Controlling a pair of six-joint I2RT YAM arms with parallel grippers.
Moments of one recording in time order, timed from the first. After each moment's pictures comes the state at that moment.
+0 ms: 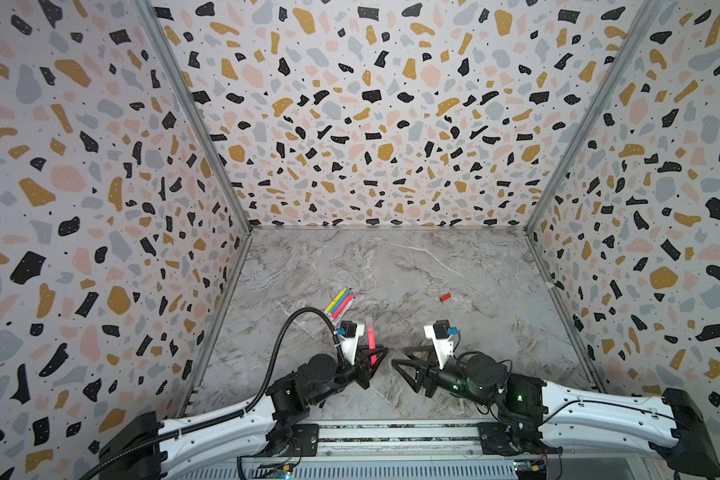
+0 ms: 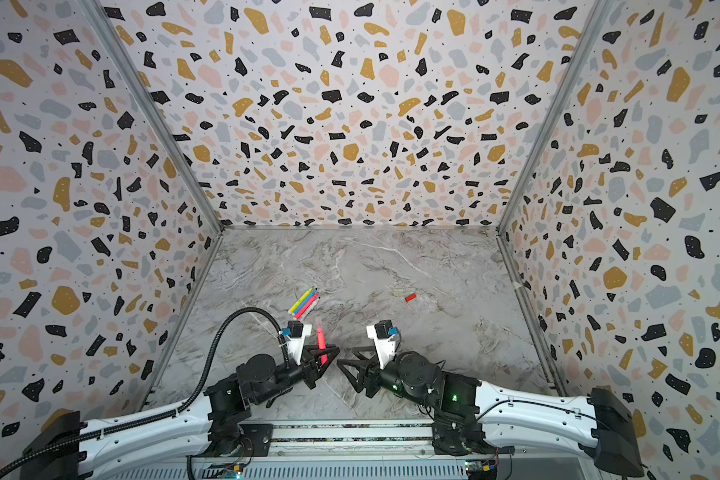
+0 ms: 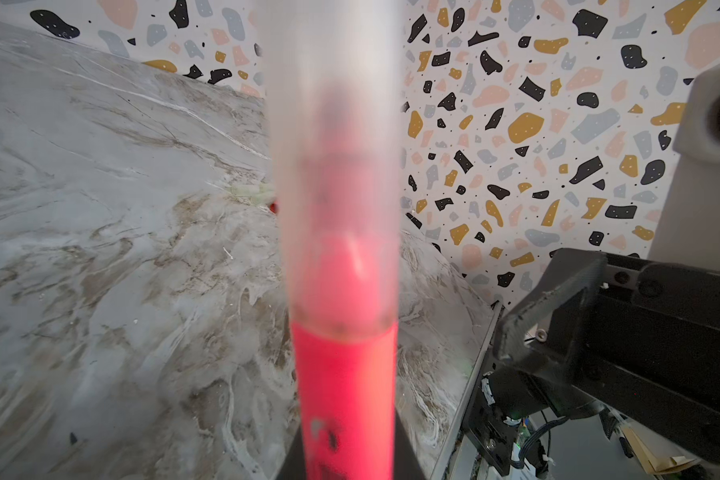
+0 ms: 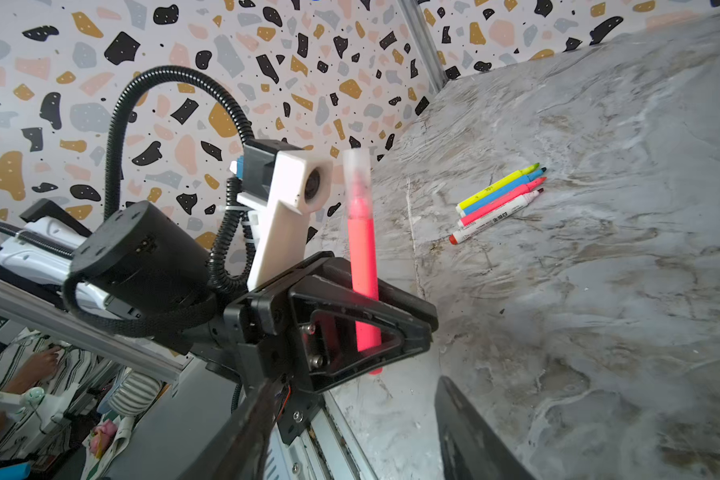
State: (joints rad) left arm -1.06 0.78 0.21 0.41 -0.06 -0.61; right arm 1.30 0.81 0.45 0.18 0.18 0.64
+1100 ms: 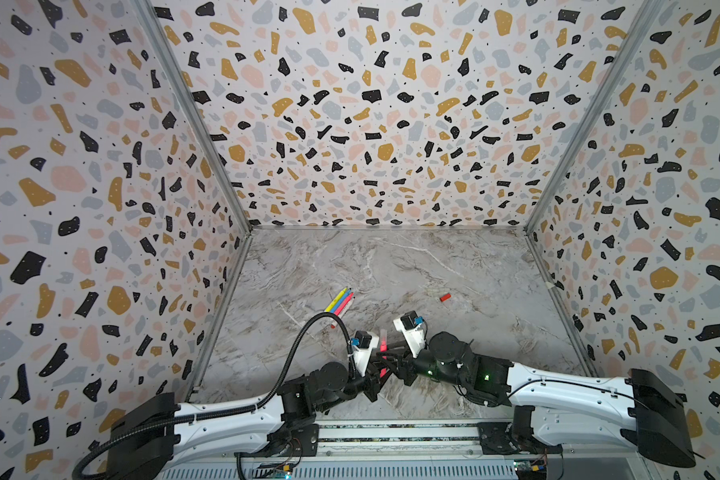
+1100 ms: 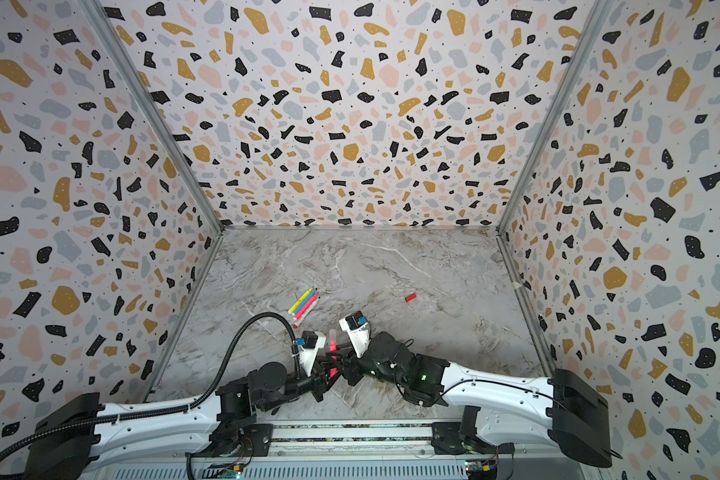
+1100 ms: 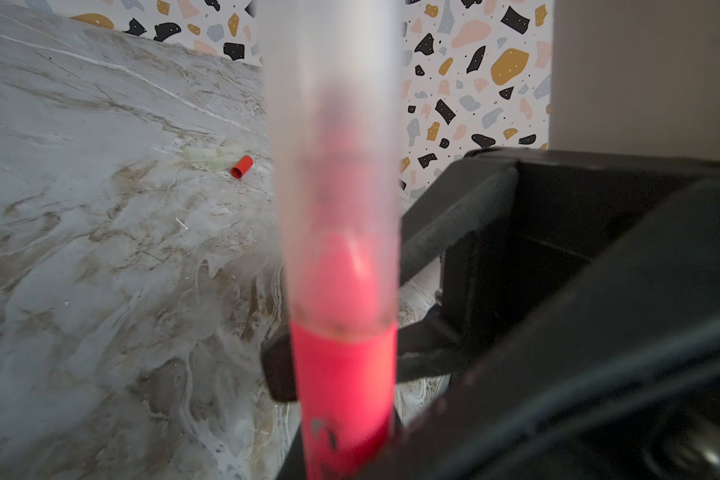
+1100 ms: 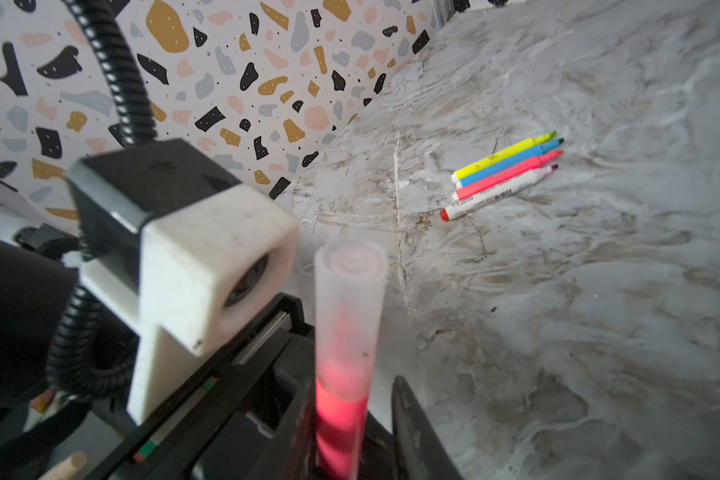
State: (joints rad) left arm -1.18 0.88 0.21 0.46 -0.10 -0.57; right arm 1.20 1.12 0.61 0.18 -0.01 0.54
